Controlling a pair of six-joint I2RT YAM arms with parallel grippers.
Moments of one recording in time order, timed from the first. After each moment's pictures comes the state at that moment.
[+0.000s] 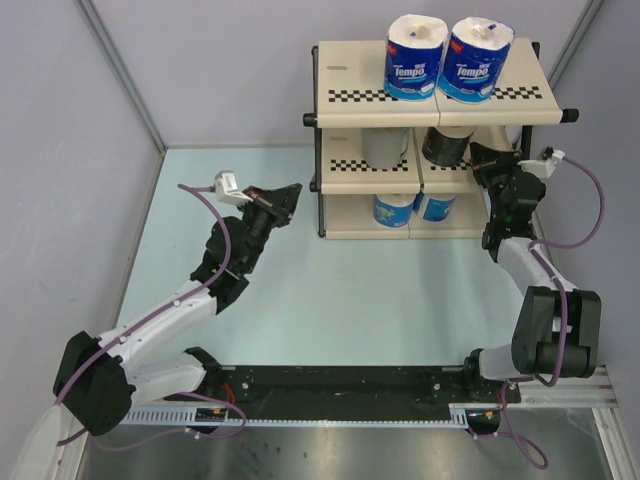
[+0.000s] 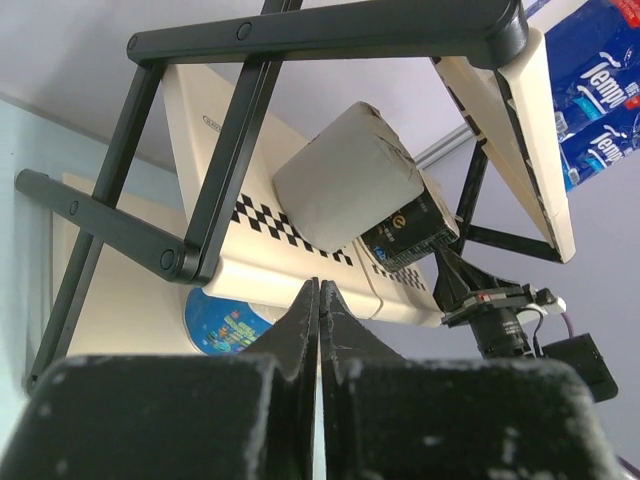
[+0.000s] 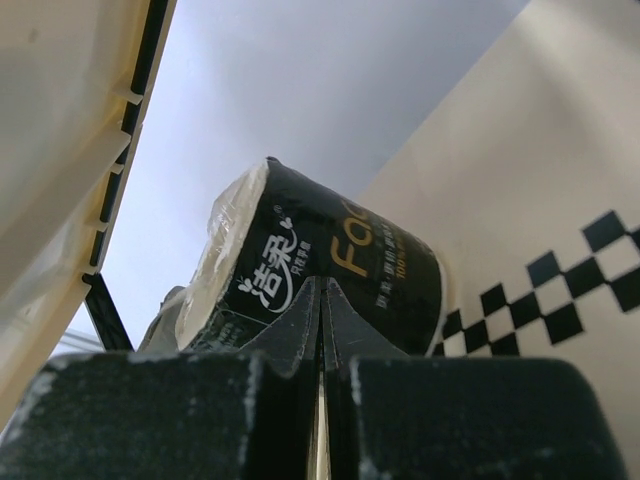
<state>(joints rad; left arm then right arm) -0.63 1.08 0.70 0.55 -0.27 -0.86 -0.10 1.39 0.84 0.71 -0.09 1.04</state>
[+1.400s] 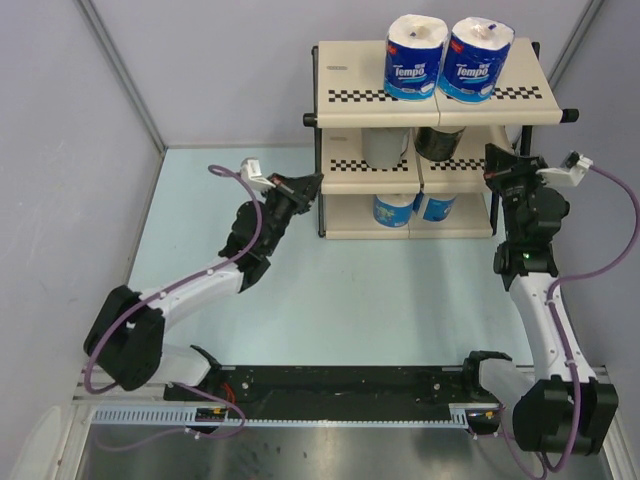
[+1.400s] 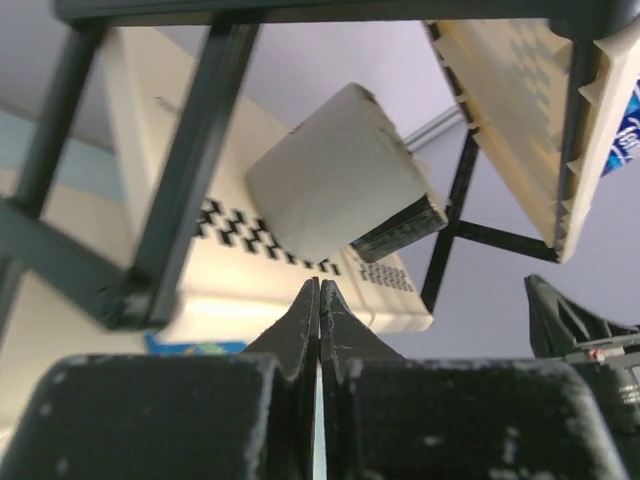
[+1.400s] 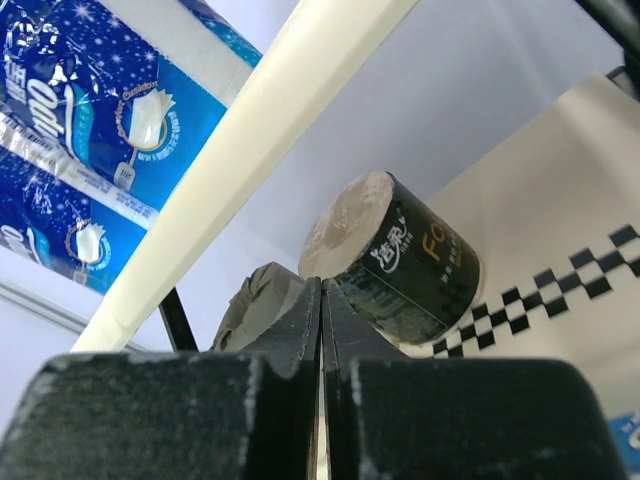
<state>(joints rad) -0.62 1.33 0.77 0.71 -0.20 -0.91 -0.06 1.03 0.85 0.43 0.00 0.90</state>
